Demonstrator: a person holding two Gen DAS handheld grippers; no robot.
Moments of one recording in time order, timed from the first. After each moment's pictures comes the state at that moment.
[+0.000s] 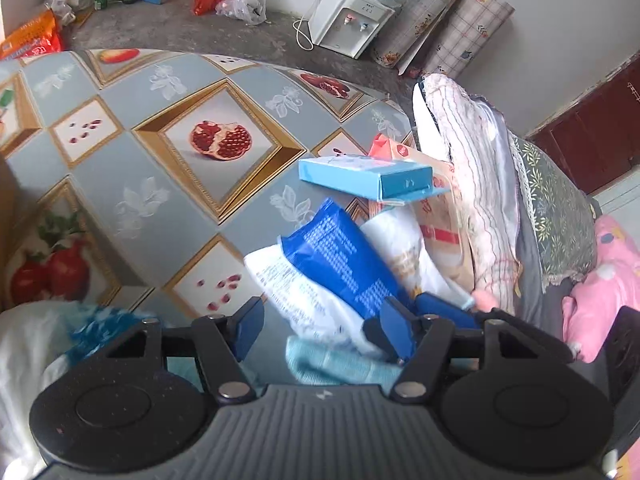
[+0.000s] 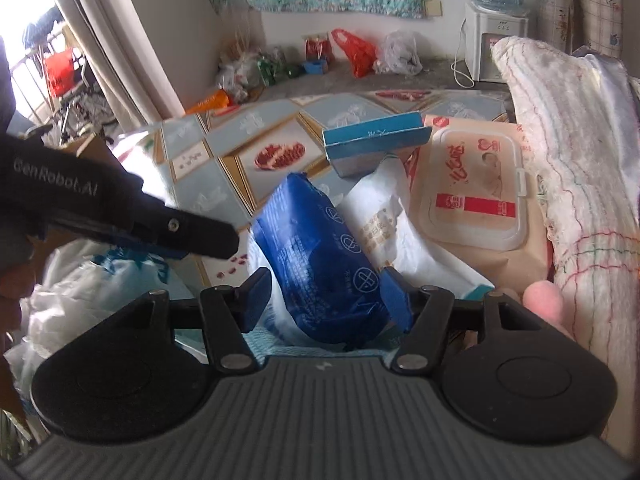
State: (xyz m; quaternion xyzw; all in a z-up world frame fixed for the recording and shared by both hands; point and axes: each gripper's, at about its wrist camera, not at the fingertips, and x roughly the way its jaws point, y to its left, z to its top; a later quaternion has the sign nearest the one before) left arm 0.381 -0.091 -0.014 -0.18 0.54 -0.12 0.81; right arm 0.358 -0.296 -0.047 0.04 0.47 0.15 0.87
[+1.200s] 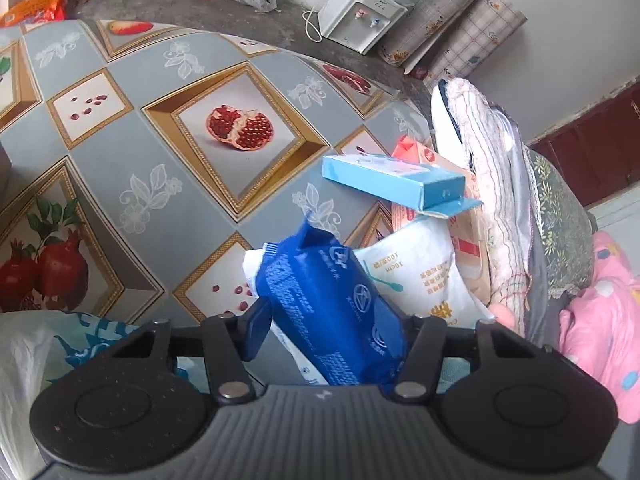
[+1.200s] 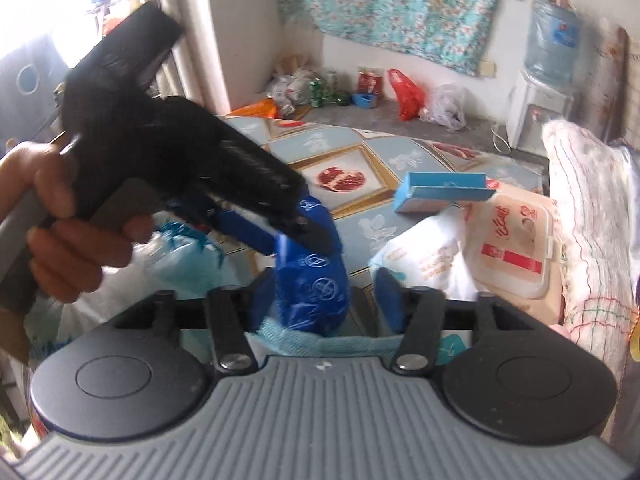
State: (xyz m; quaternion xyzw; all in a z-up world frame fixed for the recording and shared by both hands) left arm 0.395 -0.065 -0.039 -0.22 0.55 -0.12 0.80; right arm 0.326 -0.262 -0.009 -0.02 0.42 0.23 0.88
